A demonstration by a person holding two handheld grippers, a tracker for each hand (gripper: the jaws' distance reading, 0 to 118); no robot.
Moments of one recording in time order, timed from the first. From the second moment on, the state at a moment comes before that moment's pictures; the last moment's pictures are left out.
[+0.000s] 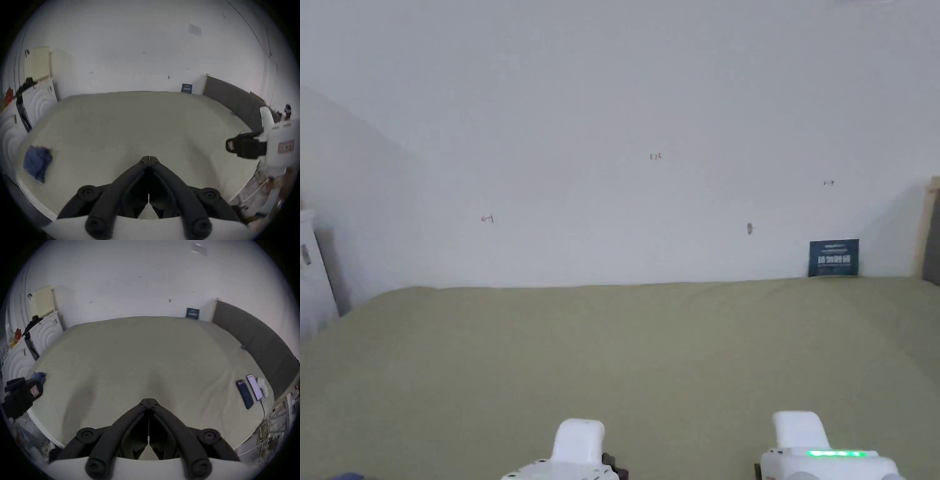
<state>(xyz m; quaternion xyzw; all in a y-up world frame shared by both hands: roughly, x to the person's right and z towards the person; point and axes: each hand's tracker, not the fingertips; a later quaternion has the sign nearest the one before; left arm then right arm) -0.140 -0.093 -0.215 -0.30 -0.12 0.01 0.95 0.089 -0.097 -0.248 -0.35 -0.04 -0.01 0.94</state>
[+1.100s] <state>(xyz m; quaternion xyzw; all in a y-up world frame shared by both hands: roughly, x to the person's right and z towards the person) -0.180 -0.027 -0.210 -0.08 -0.01 -0.02 1.00 0.074 -0.047 -0.214 -0.08 -0.06 0.06 0.99</state>
